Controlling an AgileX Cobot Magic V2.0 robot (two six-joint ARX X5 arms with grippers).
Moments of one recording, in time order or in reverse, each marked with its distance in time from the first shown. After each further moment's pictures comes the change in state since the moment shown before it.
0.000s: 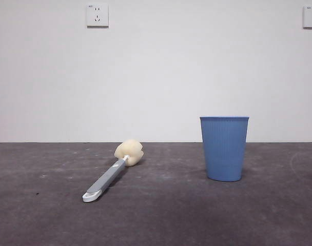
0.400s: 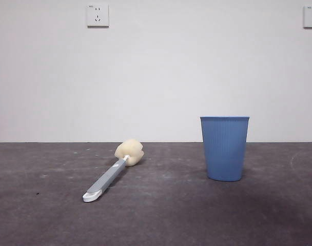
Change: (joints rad) left arm 0.000 0.000 0.000 0.000 0.000 0.000; right arm -0.243 -0.278 -0.401 0.313 0.004 -0.040
